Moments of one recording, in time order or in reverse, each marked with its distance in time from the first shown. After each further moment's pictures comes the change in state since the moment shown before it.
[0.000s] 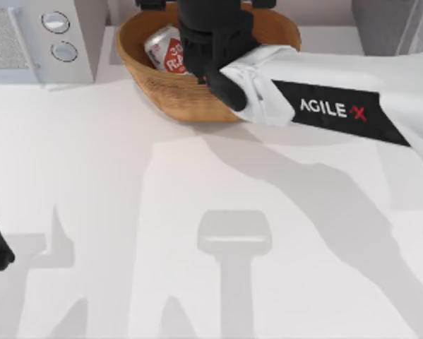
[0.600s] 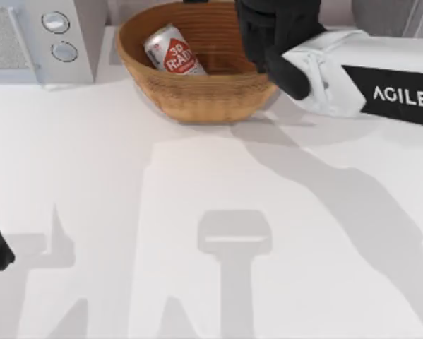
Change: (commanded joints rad) left arm 0.000 0.000 0.000 0.000 0.000 0.000; right arm -0.079 -0.227 -0.236 -0.032 -0.147 0.008
